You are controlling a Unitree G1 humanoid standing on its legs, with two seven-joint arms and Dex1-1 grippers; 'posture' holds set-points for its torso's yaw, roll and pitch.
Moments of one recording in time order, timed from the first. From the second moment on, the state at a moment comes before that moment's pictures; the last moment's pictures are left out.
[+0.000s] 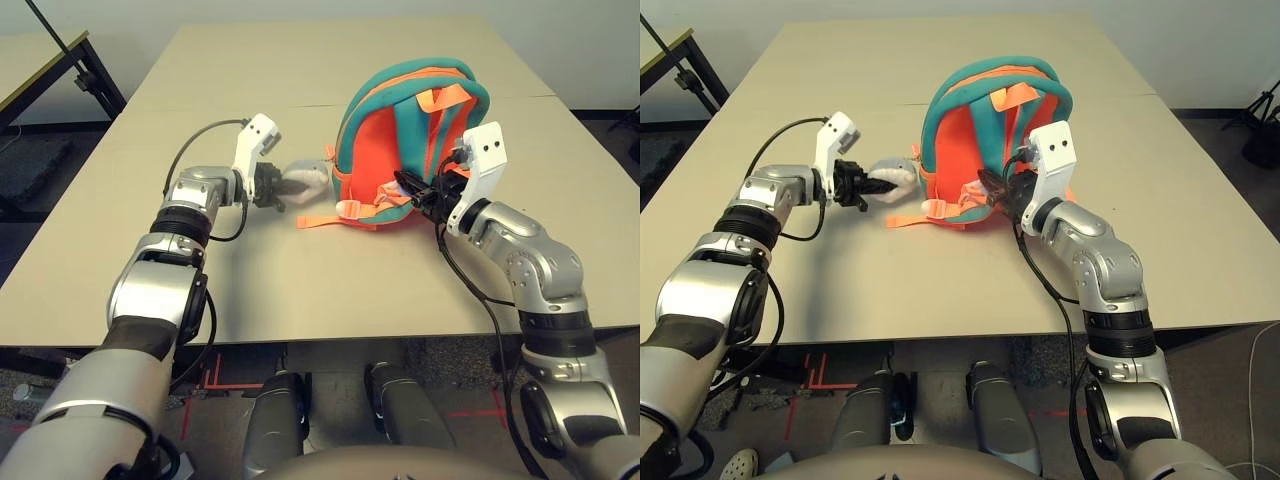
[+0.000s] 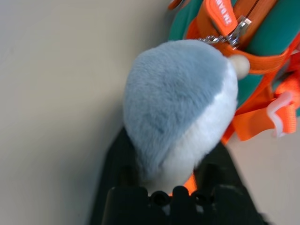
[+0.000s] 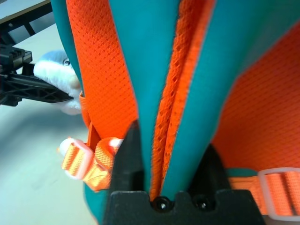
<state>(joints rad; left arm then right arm) -1.05 0.41 -0.03 1.01 -0.15 0.38 -1.08 -0.46 -0.30 -0.07 -0.17 0.42 0.74 0.39</state>
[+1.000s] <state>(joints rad) -0.75 0.44 0.11 0.45 -0.31 0.65 -0.90 -0.21 -0.50 -0.49 -0.24 0.63 0.79 0.36</state>
